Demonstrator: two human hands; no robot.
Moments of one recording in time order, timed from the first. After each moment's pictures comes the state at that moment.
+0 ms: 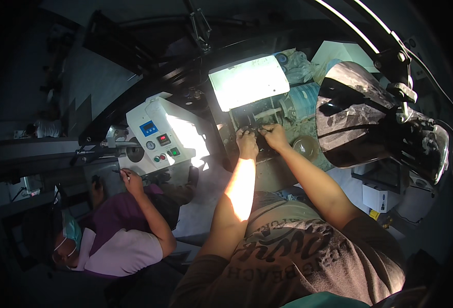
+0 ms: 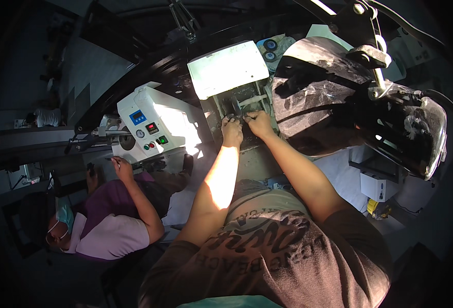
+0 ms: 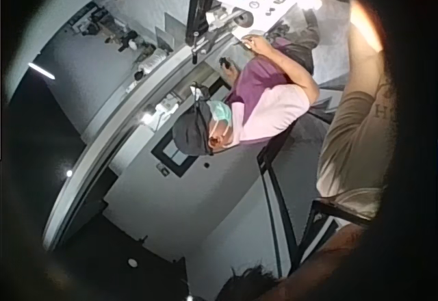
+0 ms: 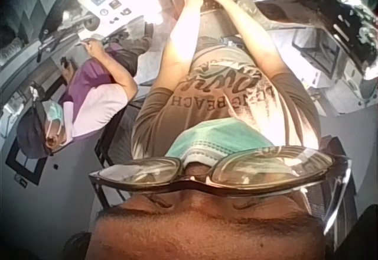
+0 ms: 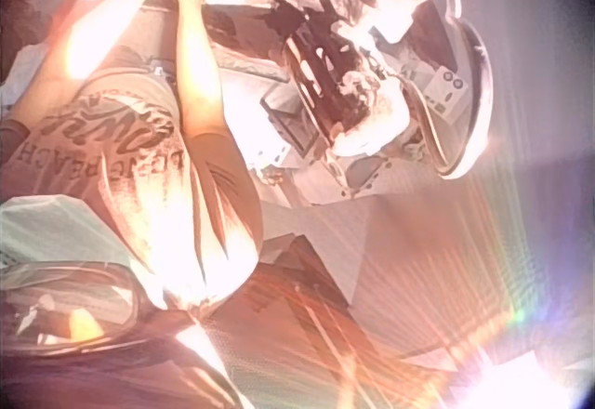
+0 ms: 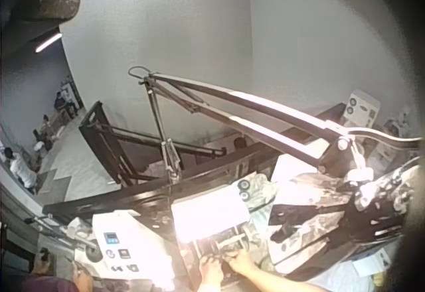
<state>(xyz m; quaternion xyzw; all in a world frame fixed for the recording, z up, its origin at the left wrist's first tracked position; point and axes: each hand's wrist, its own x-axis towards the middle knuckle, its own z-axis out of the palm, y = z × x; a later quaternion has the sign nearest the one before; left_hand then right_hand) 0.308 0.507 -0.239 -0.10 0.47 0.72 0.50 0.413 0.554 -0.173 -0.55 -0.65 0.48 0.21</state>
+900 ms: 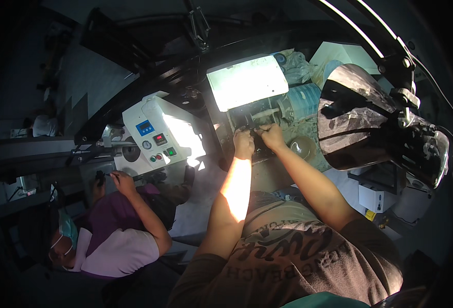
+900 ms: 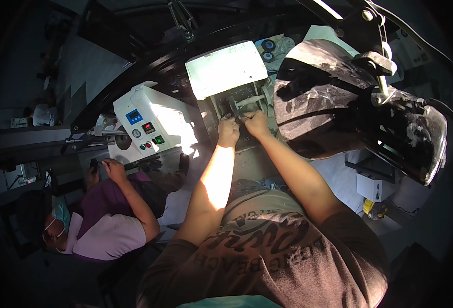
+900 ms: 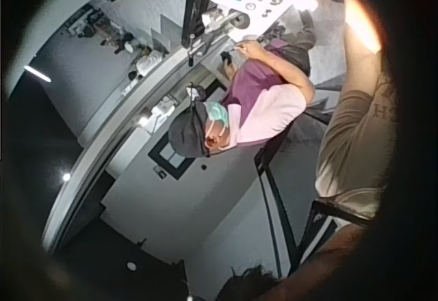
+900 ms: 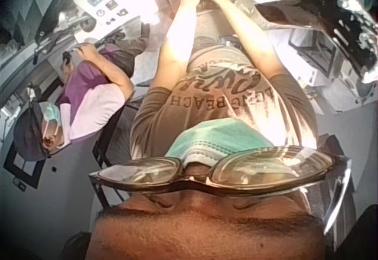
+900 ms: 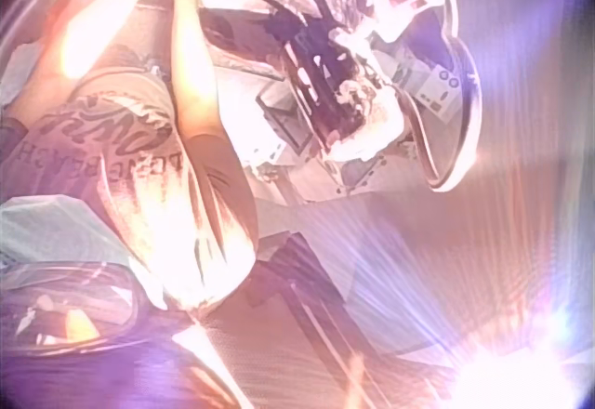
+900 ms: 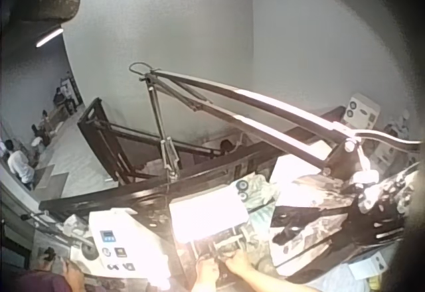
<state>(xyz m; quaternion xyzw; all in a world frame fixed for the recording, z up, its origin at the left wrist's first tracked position) 0.301 0.515 -0.229 -0.14 0.46 0.68 0.55 0.411 0.556 -0.183 -0.56 -0.62 0.50 0.22</state>
